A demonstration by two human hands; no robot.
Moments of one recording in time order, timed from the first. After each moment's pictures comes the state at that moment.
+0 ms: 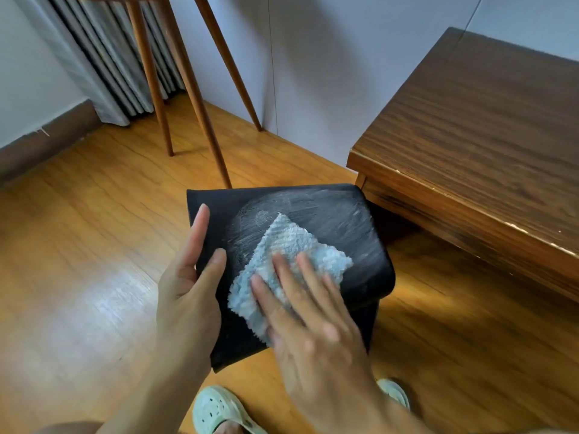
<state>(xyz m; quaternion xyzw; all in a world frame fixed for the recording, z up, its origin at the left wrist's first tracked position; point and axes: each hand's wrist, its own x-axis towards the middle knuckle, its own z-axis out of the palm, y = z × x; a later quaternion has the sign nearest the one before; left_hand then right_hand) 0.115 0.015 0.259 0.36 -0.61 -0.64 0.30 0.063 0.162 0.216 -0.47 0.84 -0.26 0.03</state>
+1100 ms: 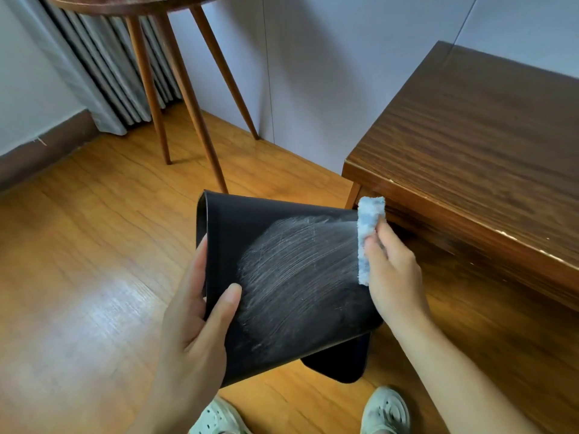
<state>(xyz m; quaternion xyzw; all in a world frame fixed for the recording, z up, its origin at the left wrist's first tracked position) 0.133 0.024 0.256 0.22 -0.71 -0.60 0.29 -0.044 0.180 0.221 -0.11 0.85 -0.50 0.14</state>
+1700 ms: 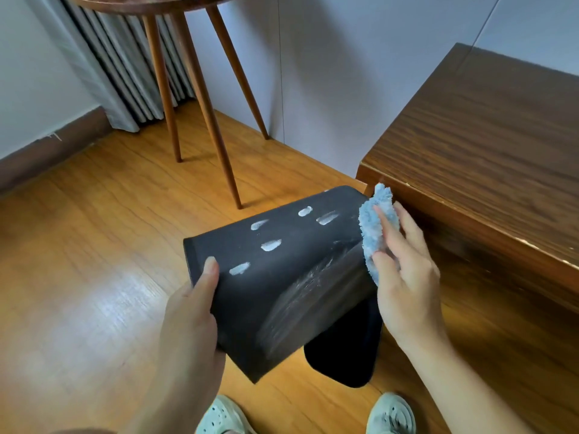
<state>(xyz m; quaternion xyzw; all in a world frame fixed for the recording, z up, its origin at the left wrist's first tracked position) 0.122 0.021 0.273 0.43 -0.47 -0.73 0.25 -0.030 0.179 0.224 -0.22 0.81 -0.54 0.02</state>
